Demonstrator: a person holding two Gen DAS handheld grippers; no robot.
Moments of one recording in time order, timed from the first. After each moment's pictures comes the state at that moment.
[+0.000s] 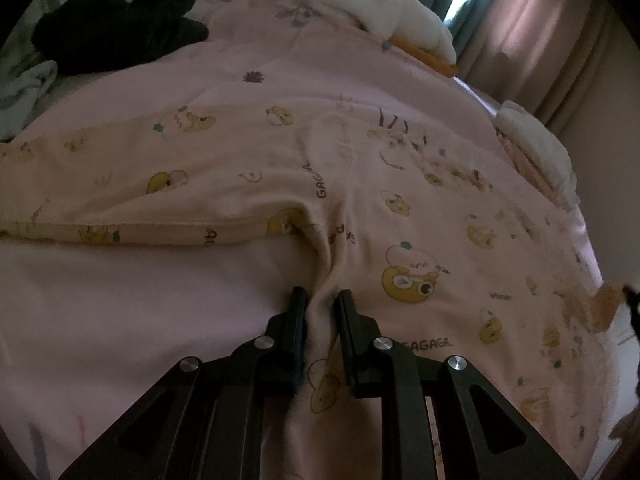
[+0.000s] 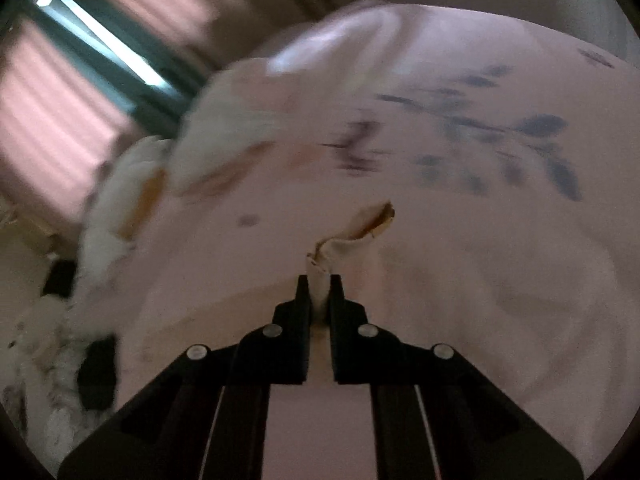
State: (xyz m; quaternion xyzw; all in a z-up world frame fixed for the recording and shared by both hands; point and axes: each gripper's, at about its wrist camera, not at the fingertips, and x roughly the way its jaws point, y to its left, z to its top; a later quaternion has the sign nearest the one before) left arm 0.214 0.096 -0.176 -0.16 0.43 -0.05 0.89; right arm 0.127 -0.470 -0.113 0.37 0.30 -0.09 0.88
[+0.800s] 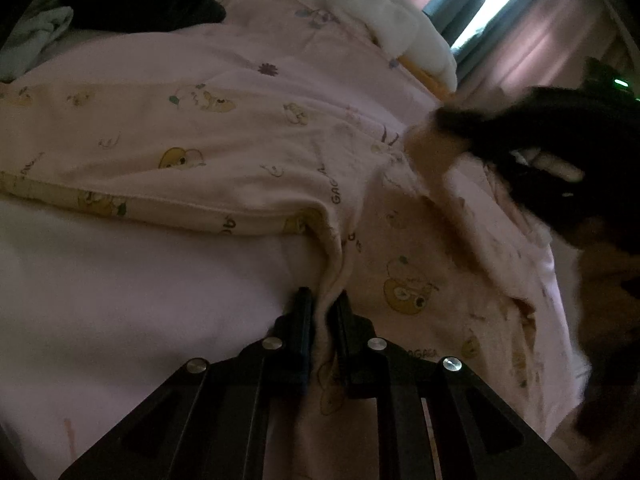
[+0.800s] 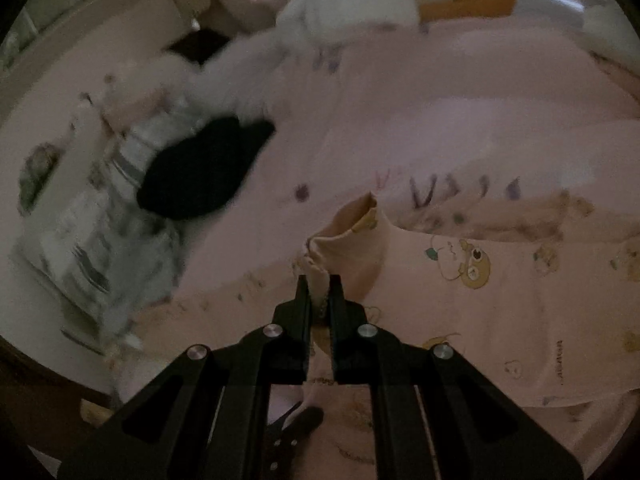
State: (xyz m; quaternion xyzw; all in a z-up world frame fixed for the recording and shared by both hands) left arm 0.217 0.114 -0.188 -0.25 0.41 -0.09 0.87; right arm 0.326 -0.023 -0.159 0.15 0.46 0.21 0.85
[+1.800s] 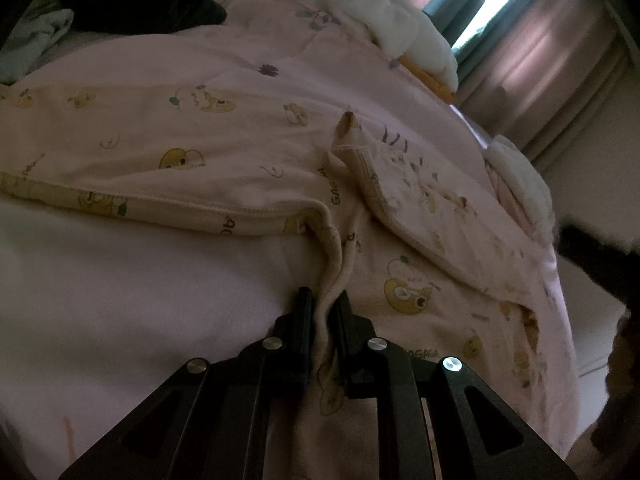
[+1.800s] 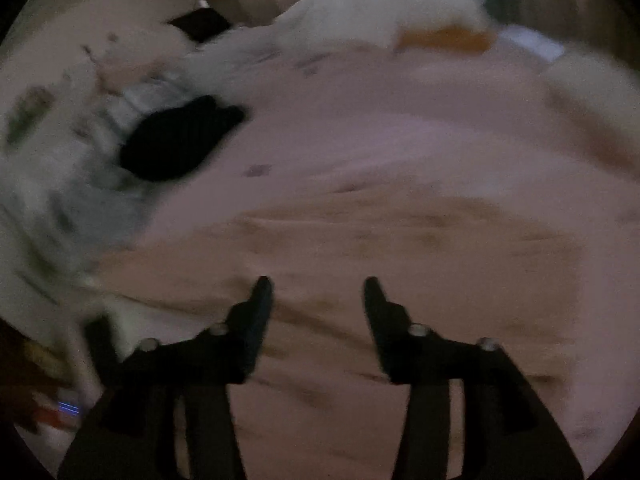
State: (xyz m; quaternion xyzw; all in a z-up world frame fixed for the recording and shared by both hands) left arm 0.217 0.114 -0.188 -0.24 0.41 -0.08 0.87; right arm 0.231 -0.103 -0.118 -0.04 0.40 0.10 0.91
